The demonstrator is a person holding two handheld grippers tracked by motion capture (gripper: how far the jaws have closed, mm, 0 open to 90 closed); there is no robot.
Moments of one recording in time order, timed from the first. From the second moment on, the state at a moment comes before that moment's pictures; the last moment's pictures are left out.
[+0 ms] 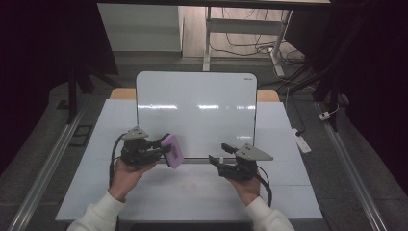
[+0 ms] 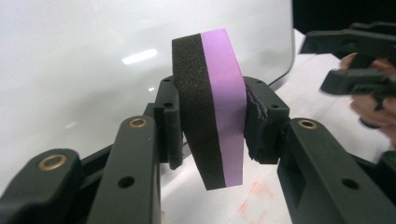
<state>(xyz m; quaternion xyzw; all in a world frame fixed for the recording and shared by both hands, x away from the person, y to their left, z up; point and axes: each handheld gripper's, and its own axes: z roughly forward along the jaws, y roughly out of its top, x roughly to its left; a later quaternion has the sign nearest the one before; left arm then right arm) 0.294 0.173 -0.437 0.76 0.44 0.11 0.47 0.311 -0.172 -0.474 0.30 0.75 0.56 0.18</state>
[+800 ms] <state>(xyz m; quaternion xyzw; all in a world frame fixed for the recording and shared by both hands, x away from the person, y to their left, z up) 0.308 0.219 -0.433 0.73 0.51 0.16 0.42 0.304 -0.270 -0.486 0.37 0.73 0.54 0.20</state>
